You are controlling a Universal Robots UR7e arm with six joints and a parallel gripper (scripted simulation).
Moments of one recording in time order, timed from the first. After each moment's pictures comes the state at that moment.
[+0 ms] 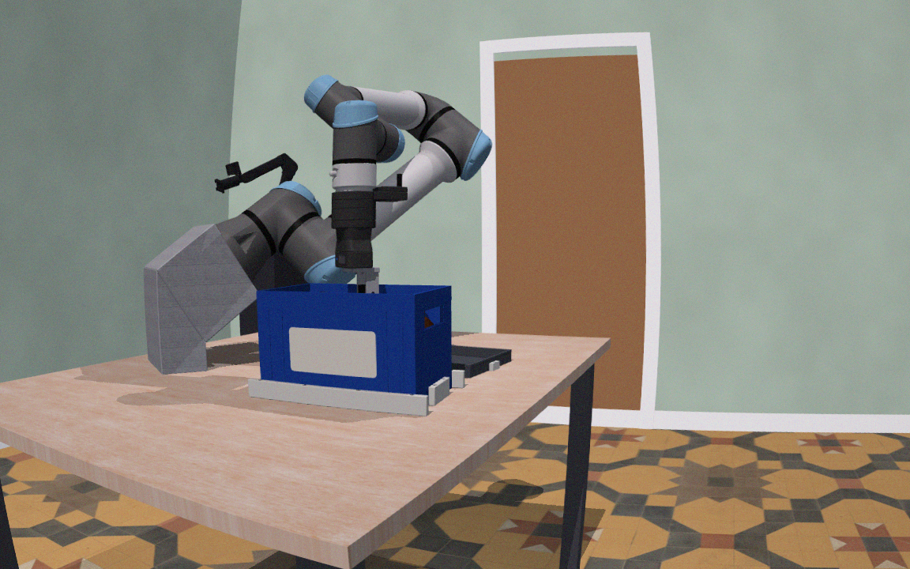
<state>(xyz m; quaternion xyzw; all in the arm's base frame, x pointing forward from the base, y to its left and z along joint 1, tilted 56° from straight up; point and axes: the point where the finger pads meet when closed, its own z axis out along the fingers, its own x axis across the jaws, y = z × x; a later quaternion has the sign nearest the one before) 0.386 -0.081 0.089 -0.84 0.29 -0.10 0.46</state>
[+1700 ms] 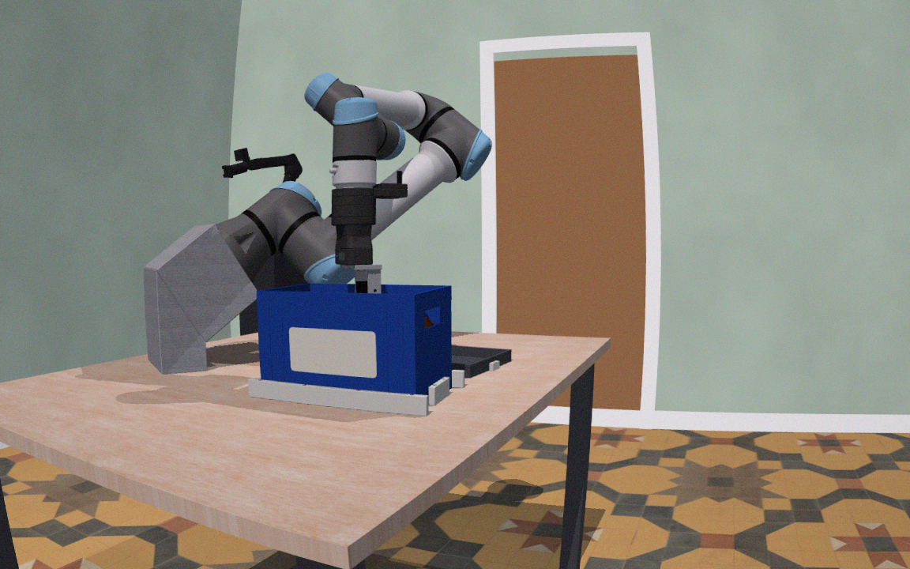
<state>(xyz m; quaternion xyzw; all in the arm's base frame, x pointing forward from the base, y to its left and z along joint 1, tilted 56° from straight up) 0.384 -0.085 0.091 -0.84 0.29 -0.10 0.46</state>
